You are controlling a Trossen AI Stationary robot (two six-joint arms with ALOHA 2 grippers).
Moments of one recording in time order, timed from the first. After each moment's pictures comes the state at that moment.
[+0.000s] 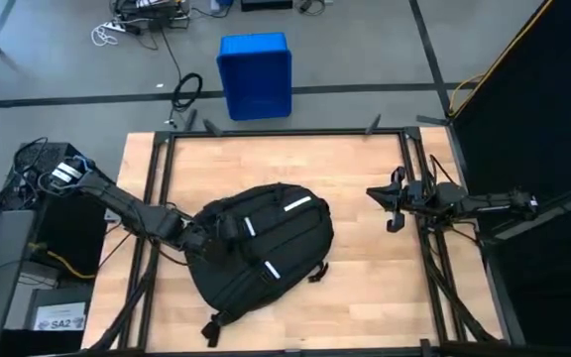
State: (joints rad) left arm -0.45 1.23 0.82 -0.54 -0.54 -0.48; right arm 0.07 0.03 0.01 0.21 0.30 0.00
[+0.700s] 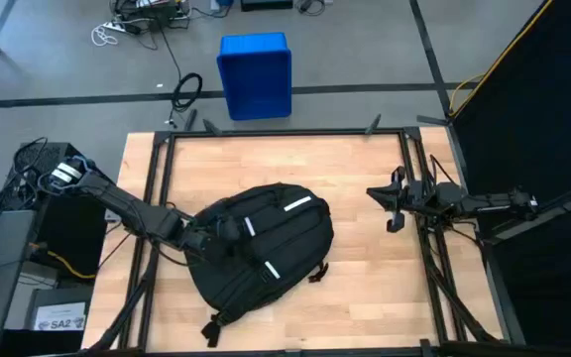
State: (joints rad) left arm -0.45 1.23 0.82 -0.50 -0.46 -0.55; right arm 0.07 0.03 0.01 0.21 0.30 -0.03
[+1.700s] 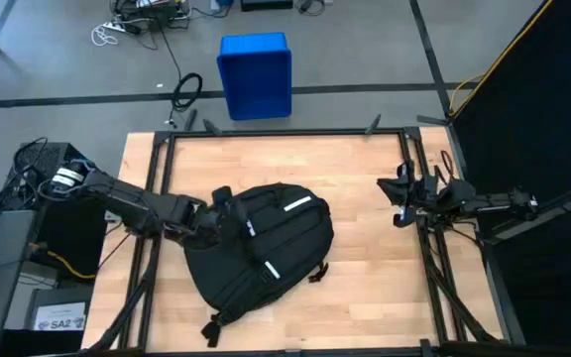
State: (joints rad) left arm -0.24 1.29 0.86 -0.52 -0.44 -0.31; right arm 0.07 0.03 0.01 0.47 0.30 -0.05
